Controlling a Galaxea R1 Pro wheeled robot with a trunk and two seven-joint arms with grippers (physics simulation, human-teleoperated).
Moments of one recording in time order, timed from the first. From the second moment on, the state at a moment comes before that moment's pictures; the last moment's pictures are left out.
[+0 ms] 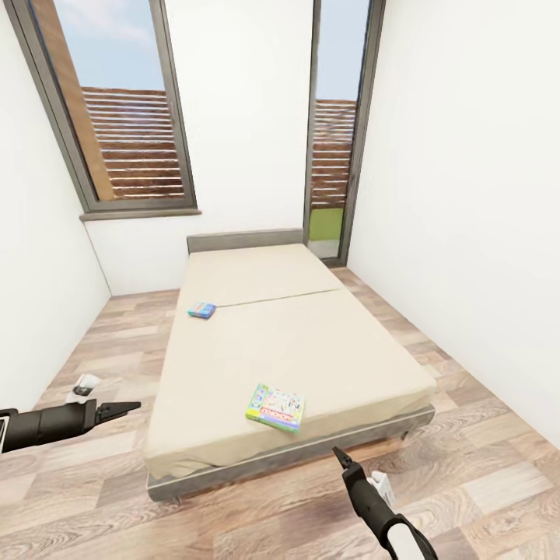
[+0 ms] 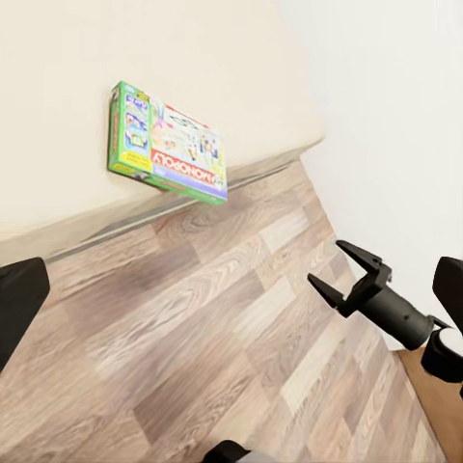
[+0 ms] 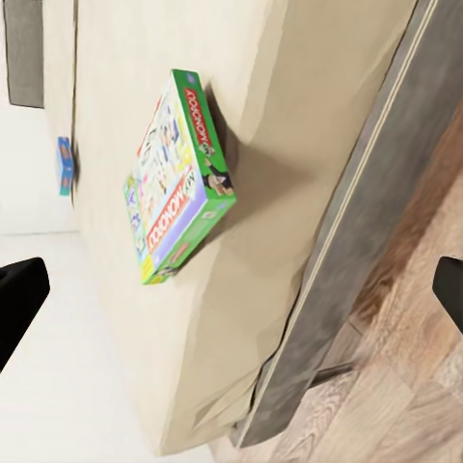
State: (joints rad) left arm -0.47 0.36 0.49 -1.22 -0.32 1.04 -1.56; right arm -0.33 0.14 -0.38 -0.64 -0.74 0.27 0.41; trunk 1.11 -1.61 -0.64
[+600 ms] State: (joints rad) left arm -0.47 0.37 0.49 -1.22 -0.32 1.04 -1.56; right arm -0.35 0.17 -0.38 -0.62 -0.86 0.28 0.41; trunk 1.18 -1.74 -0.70
